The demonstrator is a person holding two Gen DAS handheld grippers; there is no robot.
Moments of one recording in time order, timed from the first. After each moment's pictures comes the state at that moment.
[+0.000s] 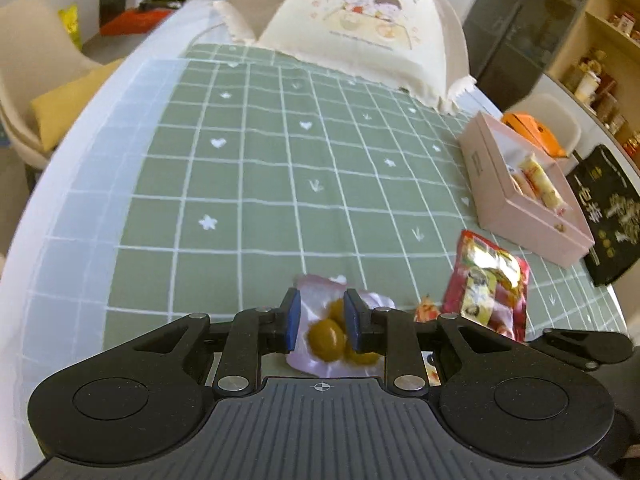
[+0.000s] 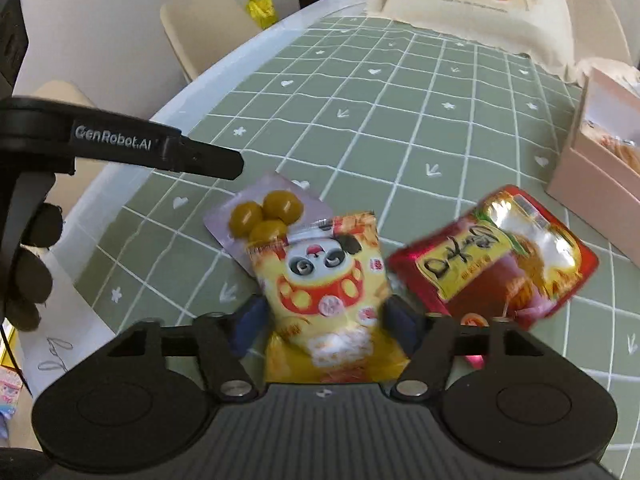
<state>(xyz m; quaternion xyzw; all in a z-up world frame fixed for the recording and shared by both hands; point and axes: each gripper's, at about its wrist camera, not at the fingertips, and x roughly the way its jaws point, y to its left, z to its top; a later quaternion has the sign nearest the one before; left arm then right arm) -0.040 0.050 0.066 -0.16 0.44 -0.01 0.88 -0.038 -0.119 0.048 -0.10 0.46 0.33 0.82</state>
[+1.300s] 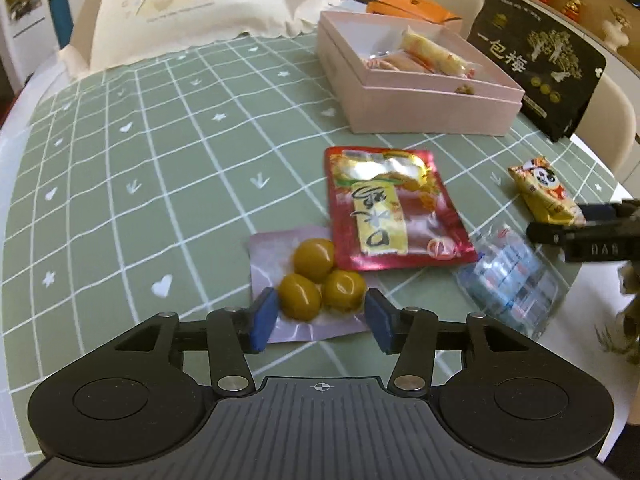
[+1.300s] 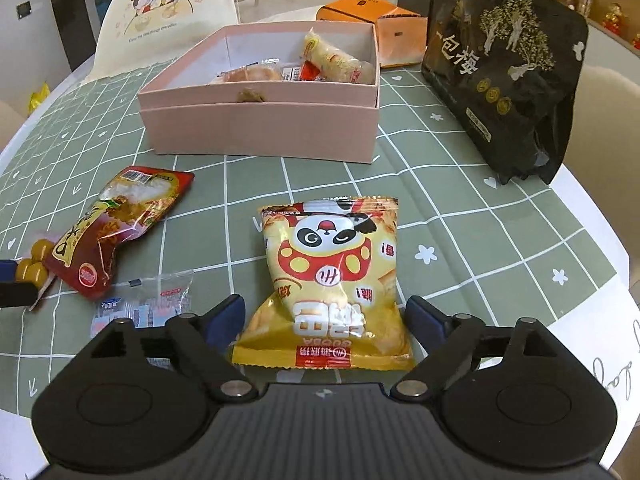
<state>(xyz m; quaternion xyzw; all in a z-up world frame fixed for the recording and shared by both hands) -0.014 -0.071 0.048 0.02 0.47 -0.14 0.87 -0.037 -0.317 0.030 0.00 0.44 0.01 0.90</state>
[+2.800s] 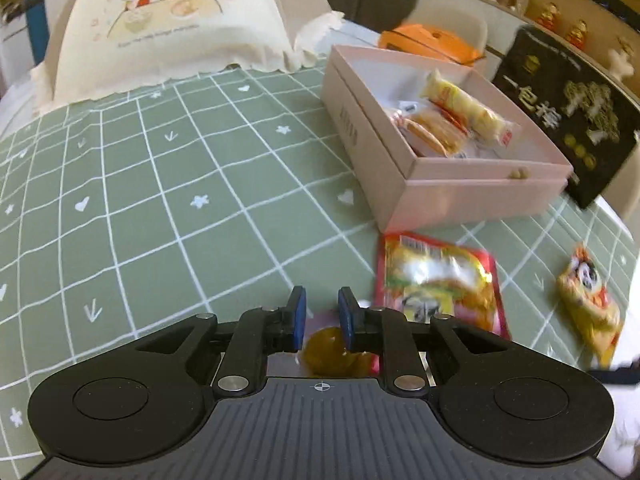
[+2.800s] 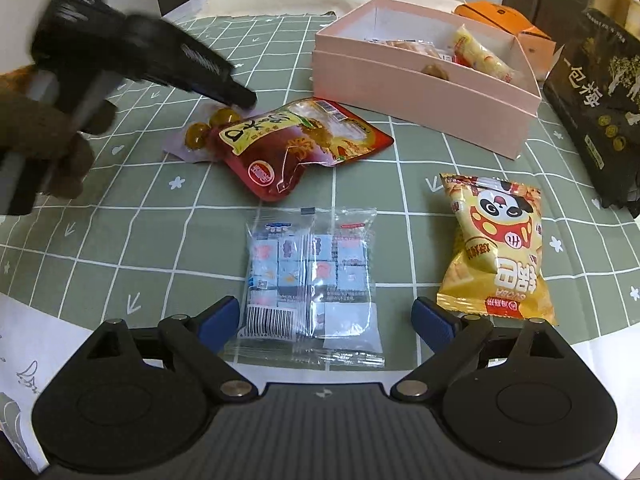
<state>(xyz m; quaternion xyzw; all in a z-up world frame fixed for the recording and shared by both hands) 0.080 -0.074 0.040 0.00 0.44 -0.17 0.88 -0.070 -0.240 0.039 -0.06 0.47 0.14 0.87</state>
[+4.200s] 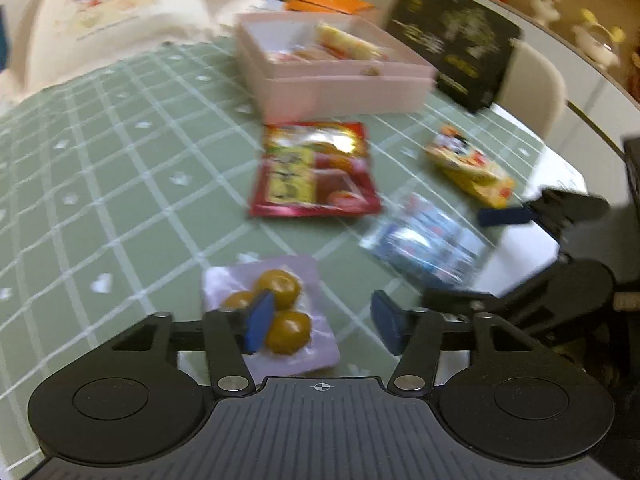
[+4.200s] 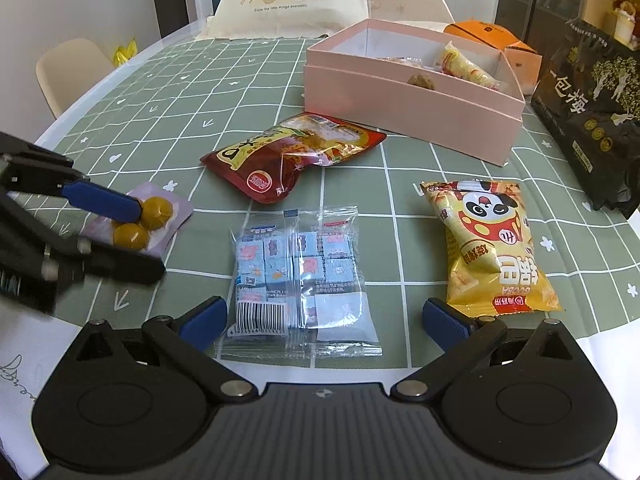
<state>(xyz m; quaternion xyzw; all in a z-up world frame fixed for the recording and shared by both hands) -0.048 -0.075 0.064 0.03 0.45 -0.24 0.86 -0.084 -0.251 0.030 -0.06 0.43 0.14 0.89</state>
